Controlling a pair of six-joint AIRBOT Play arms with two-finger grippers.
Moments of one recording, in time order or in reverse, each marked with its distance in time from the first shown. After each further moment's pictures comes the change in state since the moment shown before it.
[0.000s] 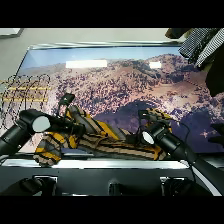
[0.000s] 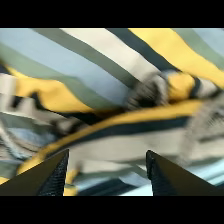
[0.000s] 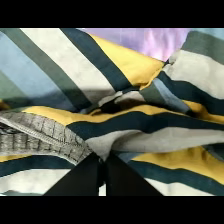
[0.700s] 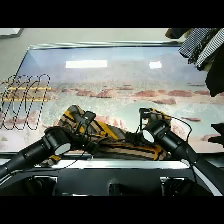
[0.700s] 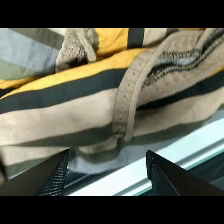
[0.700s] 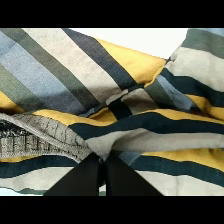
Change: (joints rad) left arm -0.308 -0.029 -0.100 0.139 0.116 -0.208; right arm 0.000 0.001 0.026 0.008 0.021 0.052
